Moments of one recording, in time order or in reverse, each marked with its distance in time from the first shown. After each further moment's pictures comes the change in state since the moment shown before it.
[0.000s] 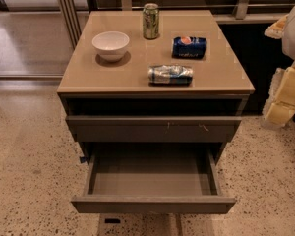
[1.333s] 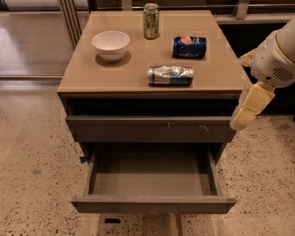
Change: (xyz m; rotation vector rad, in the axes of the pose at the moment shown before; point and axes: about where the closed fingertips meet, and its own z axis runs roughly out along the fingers) arm 0.003 -0.031 0.109 -0.121 -0.174 0.072
